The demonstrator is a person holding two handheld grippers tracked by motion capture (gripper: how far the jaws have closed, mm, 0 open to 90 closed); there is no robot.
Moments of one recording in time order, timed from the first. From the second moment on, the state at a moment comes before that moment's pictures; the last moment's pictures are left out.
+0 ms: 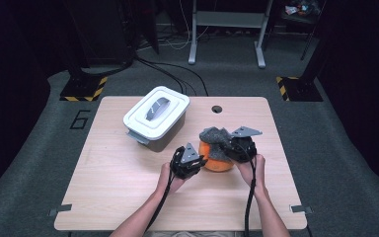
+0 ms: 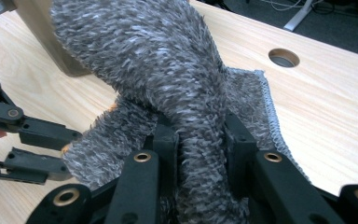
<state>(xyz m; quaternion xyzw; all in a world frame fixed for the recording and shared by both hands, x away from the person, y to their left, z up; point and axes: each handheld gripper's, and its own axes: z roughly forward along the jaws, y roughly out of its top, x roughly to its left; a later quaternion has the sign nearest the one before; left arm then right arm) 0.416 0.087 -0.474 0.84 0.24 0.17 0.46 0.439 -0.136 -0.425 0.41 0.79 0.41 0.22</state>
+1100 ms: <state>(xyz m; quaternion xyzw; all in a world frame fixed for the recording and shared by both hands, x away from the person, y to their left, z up) 0.418 0.093 -0.483 0.83 0.27 0.16 0.47 0.436 -0.193 -0.468 0.51 0.75 0.37 0.19</state>
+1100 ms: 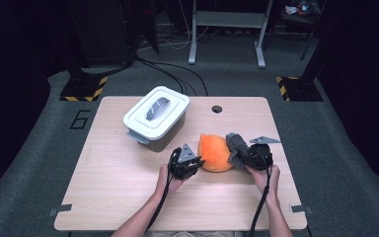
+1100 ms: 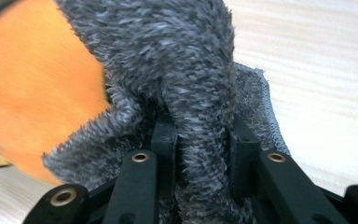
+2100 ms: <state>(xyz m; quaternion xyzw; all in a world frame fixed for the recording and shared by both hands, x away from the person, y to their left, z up) 0.419 0.097 -0.484 0.83 0.28 0.17 0.46 0.434 -0.210 -0.450 0.51 0.75 0.37 0.21</state>
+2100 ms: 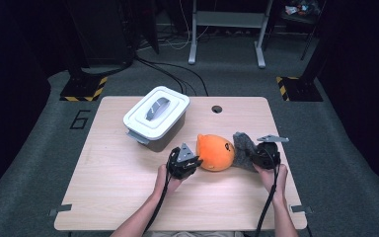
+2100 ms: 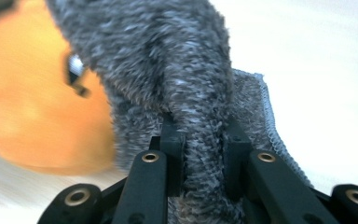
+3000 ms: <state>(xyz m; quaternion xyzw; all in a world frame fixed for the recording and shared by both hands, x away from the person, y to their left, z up) 0.420 0.091 -0.479 0.84 0.26 0.17 0.45 0.446 -0.135 -0.395 0.42 0.77 0.45 0.14</state>
